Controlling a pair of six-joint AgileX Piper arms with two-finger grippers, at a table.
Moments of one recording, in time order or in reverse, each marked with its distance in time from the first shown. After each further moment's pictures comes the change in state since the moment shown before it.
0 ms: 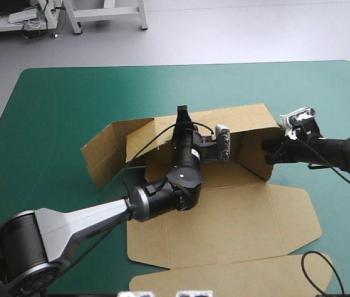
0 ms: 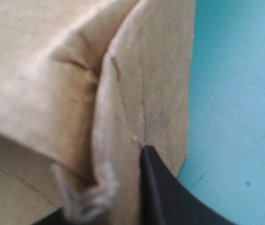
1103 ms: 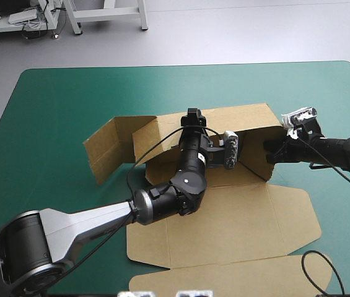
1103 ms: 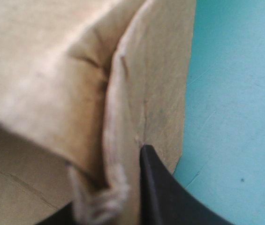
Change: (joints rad) left arm -0.025 0.012 0.003 0.081 -0.053 -0.015; right arm -0.005 0.006 -0.008 -0.020 0.009 0.017
